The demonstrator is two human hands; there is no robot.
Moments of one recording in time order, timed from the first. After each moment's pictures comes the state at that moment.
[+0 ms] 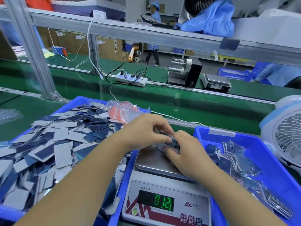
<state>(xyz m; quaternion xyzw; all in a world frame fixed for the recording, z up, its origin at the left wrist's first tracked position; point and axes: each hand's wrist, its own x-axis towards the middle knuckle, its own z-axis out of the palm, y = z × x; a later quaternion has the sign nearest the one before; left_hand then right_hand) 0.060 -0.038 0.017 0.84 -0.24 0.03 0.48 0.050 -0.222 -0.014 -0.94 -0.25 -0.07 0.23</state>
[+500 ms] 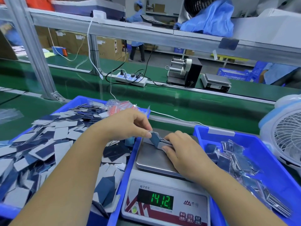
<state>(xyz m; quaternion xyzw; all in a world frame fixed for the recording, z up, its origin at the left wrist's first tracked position) 0.063 0.008 0.026 0.87 -0.11 -0.08 0.47 0.045 -0.221 -0.011 -0.95 -0.27 -0.06 0.13</state>
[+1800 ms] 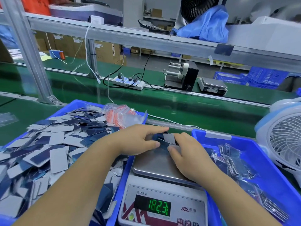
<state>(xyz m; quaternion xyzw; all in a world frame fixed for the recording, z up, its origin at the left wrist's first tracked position) 0.064 -0.021 0.013 0.93 -0.21 -0.07 0.30 0.056 -0.235 -0.014 -0.95 -0.22 -0.08 0.20</state>
